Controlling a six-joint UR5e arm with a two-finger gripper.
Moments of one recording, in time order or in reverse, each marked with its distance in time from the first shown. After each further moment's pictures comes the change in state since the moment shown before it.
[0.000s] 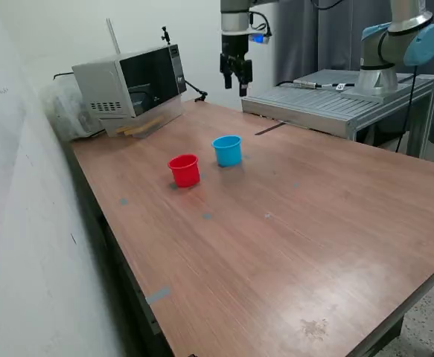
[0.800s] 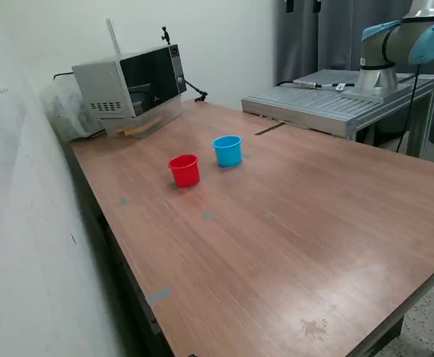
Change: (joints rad) arm 0.144 -0.465 0.020 0.501 0.002 -0.012
